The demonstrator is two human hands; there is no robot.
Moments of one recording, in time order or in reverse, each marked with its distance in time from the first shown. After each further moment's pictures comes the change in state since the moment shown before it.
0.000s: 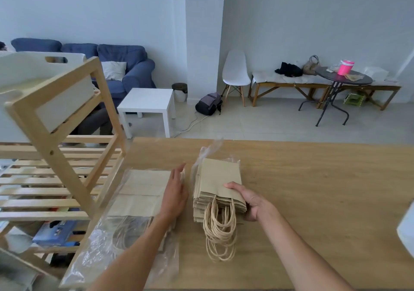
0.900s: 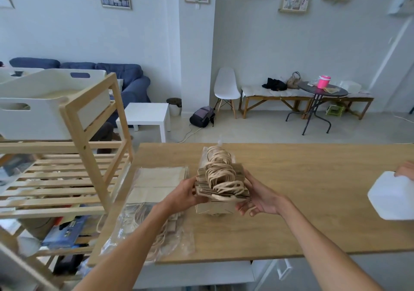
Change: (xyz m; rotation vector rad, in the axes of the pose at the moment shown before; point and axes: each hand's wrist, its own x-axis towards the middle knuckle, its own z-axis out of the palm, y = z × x) left_hand -0.059 0.053 -0.064 -0.112 -0.461 0.244; right_hand -0.107 0.037 0.003 -0.522 -0.090 -0.235
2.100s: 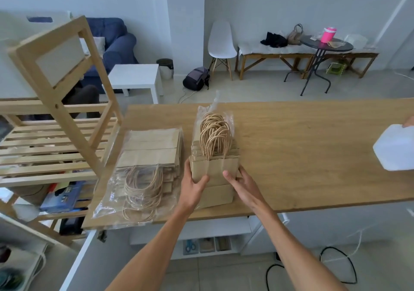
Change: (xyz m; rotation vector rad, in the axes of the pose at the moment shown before) left_hand -0.049 -0.027 0.112 -0.529 0.402 -0.373; right_hand 0.029 0.106 0.073 -0.055 0.503 -0.280
